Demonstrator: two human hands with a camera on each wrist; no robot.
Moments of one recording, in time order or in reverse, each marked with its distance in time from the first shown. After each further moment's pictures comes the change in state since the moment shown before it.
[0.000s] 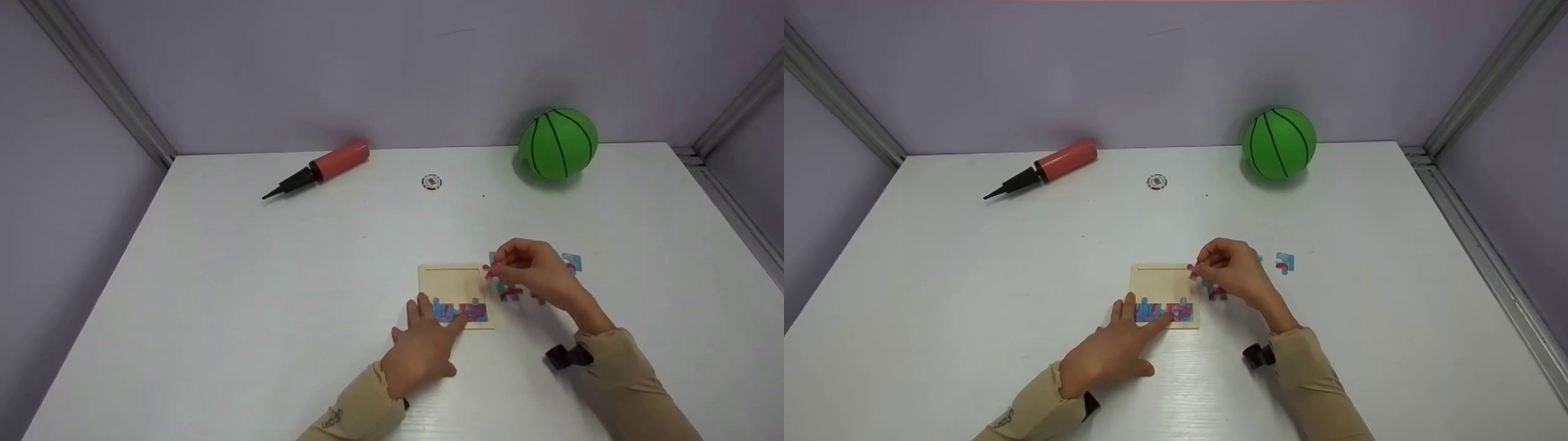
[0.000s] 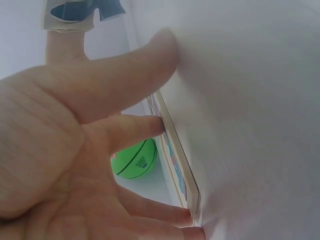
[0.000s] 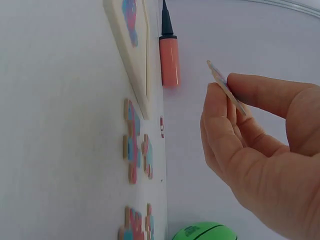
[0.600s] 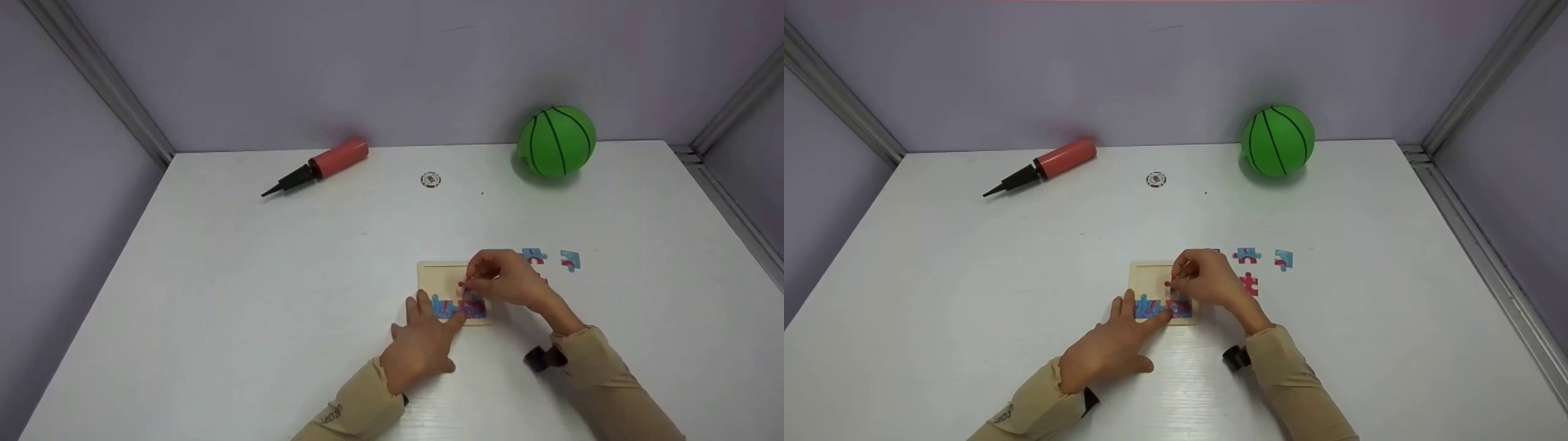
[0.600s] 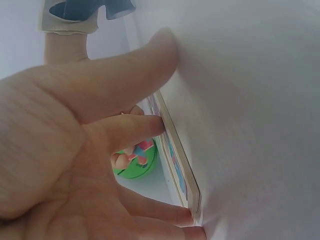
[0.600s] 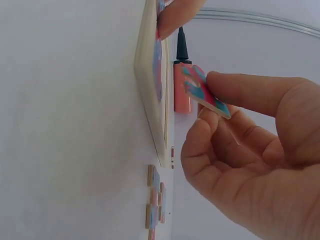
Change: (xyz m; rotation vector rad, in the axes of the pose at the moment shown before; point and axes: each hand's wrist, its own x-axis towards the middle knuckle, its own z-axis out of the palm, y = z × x) left_hand 0.000 0.001 0.000 0.051 0.021 0.017; right_hand 0.006 -0.007 0.034 -0.163 -0.102 -0.042
